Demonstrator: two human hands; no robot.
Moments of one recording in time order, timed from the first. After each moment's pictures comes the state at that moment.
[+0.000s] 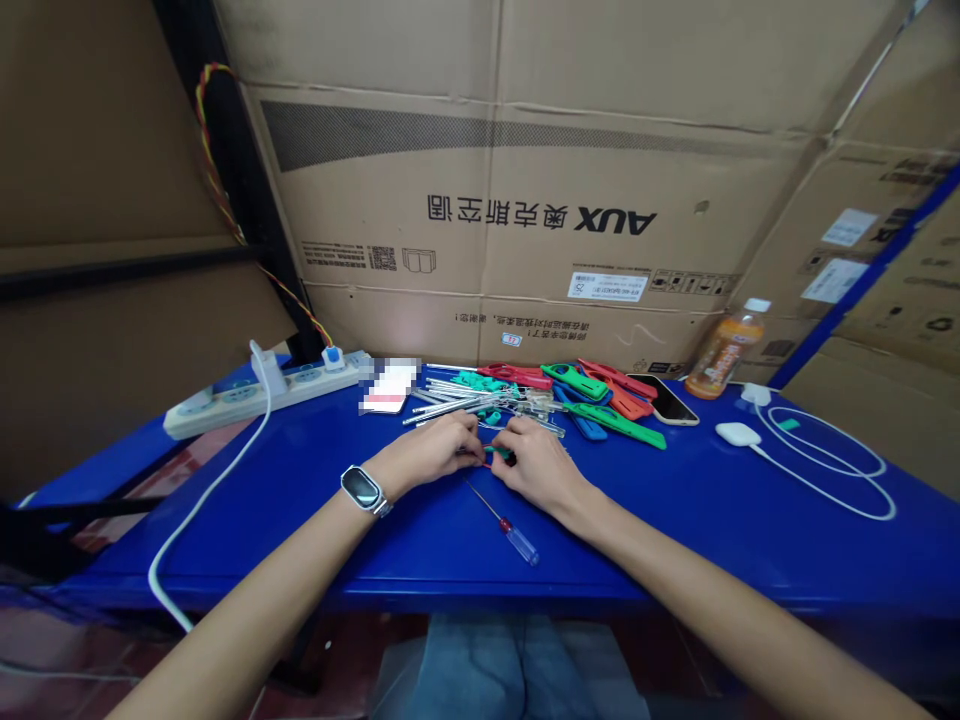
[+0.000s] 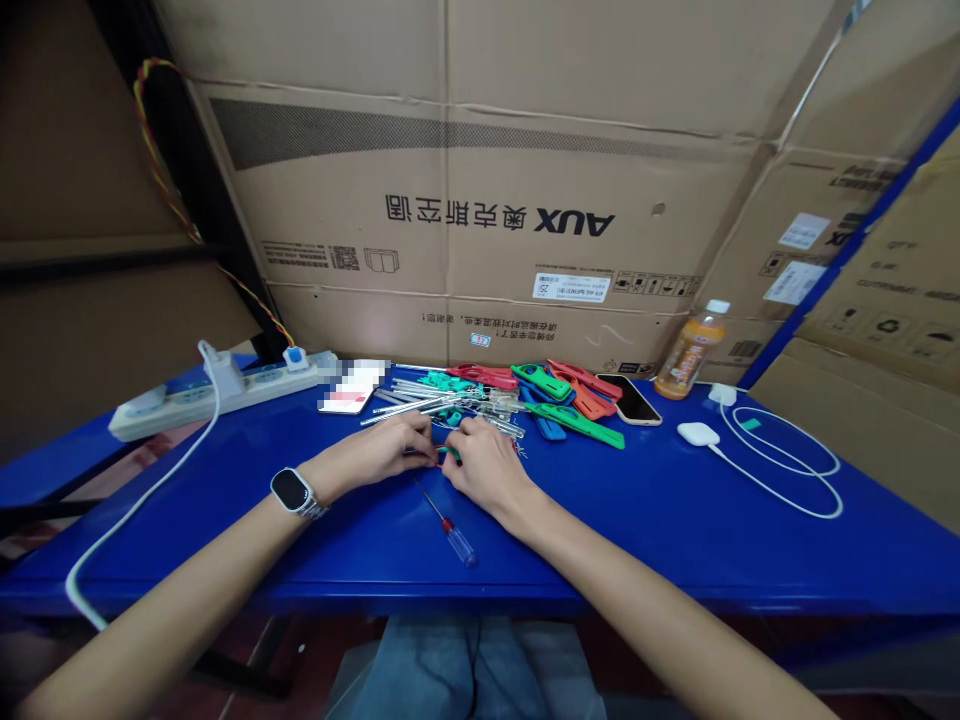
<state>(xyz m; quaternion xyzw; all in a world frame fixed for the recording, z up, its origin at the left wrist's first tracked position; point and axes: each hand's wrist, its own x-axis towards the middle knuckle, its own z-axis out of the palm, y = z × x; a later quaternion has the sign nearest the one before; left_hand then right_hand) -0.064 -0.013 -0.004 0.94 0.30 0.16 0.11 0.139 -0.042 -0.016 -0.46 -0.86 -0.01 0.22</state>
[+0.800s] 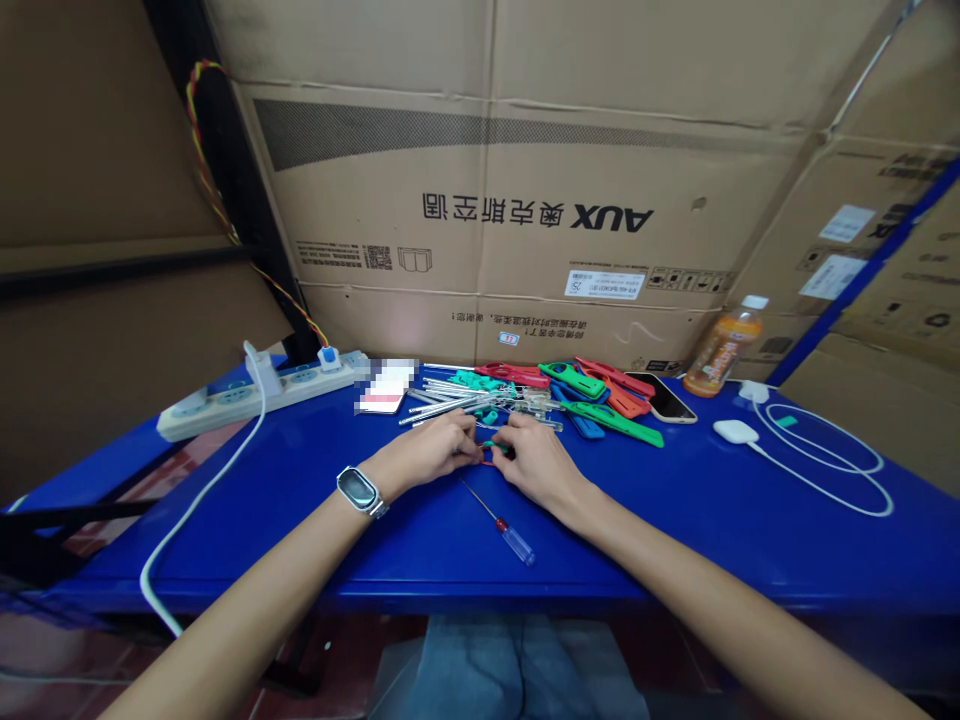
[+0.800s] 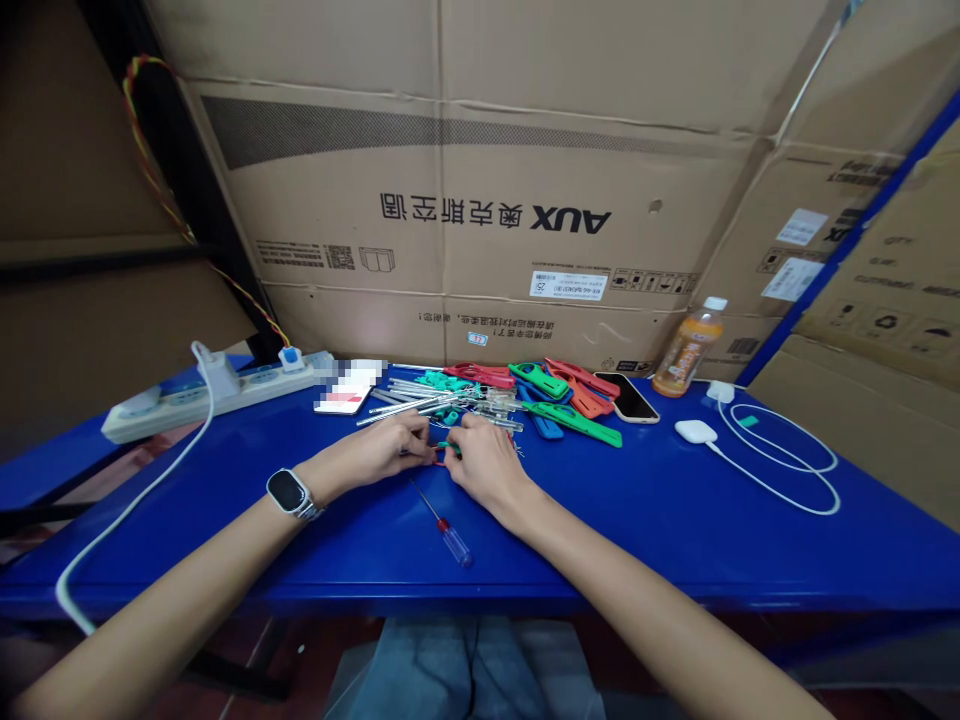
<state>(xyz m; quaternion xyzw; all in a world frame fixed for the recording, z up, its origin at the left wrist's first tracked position) -0.062 -0.014 -0.002 0.94 0.28 0.15 0.09 0.140 -0.041 -0.012 -0.50 -0.84 0.00 0.20</state>
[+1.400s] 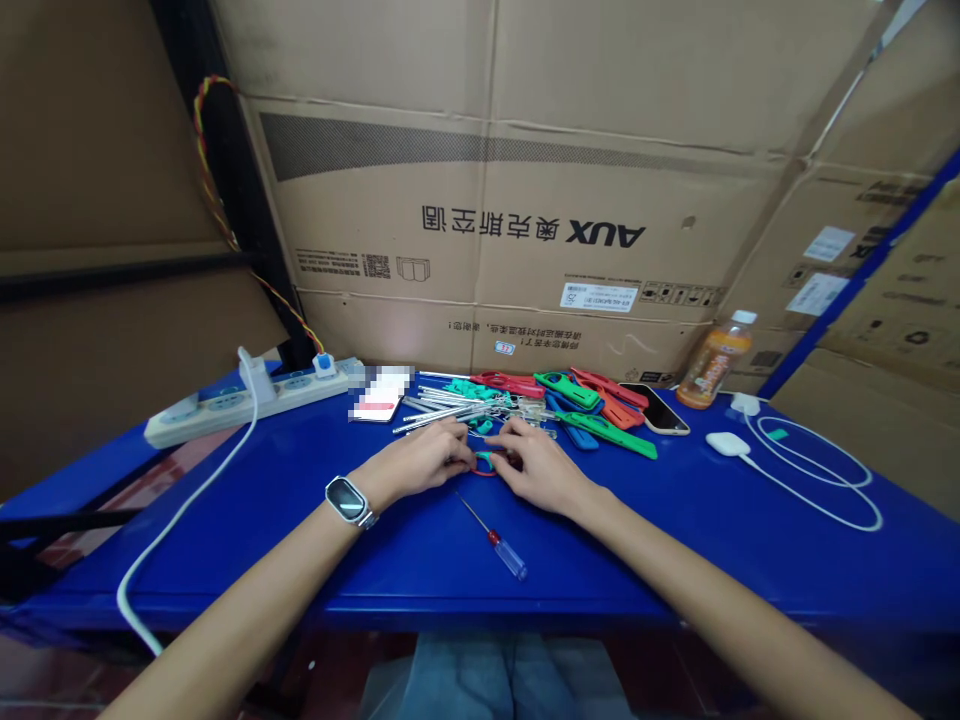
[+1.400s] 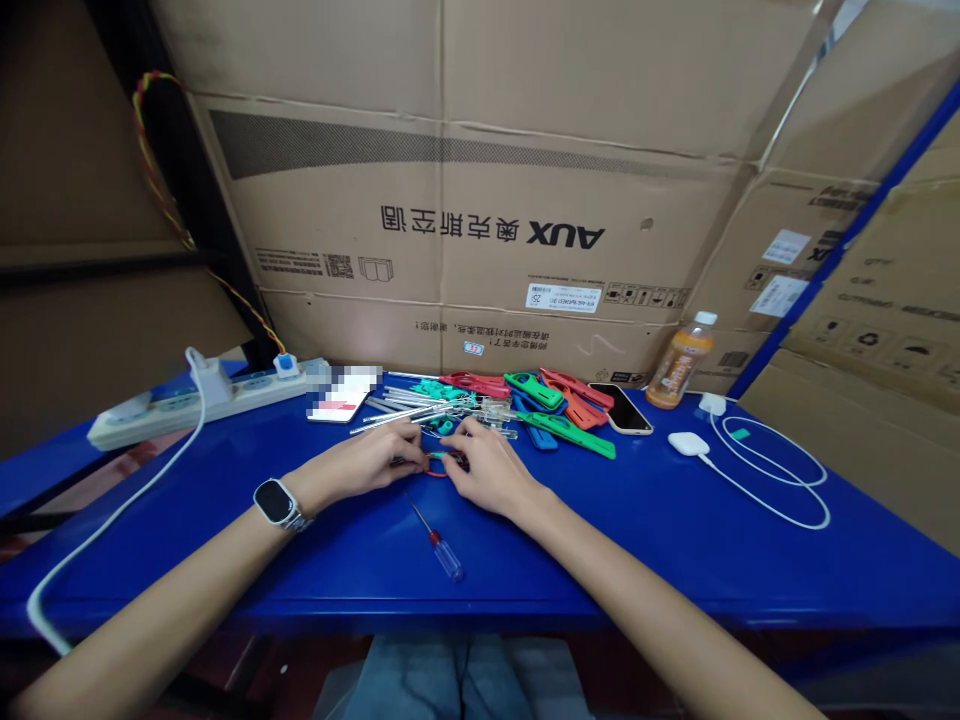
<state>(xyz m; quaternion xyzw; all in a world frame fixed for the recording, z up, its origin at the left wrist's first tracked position) -0.063 -0.017 0.003 0.94 0.31 0.14 0.07 0.160 -0.036 -0.009 -0.41 -0.87 0.06 0.25</state>
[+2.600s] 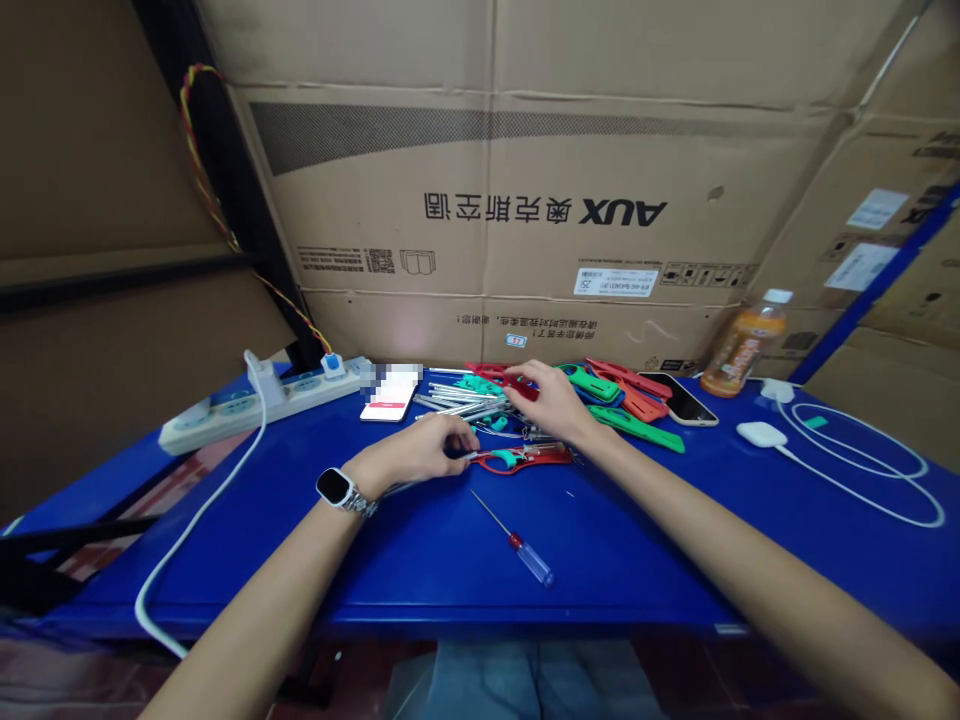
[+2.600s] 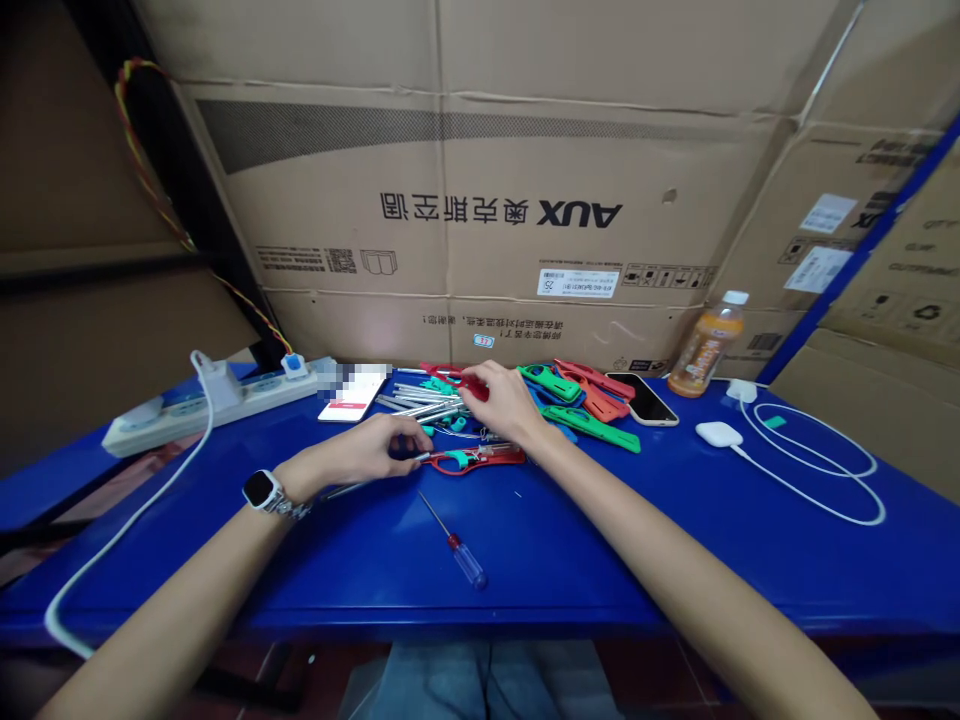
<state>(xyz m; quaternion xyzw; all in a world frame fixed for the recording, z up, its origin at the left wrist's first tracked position) -0.073 -0.010 0.013 0.86 0.42 0.15 0.26 0.157 0.034 0.013 -0.44 -0.82 0.03 0.36</state>
